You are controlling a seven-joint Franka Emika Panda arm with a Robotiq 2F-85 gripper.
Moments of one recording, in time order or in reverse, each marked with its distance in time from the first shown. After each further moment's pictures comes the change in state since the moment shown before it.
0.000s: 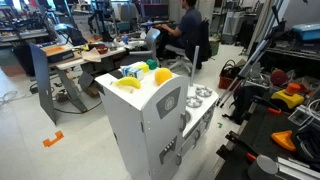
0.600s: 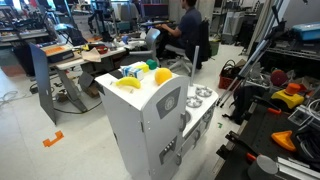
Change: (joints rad) arm 0.000 0.007 0.000 0.000 0.000 0.008 0.004
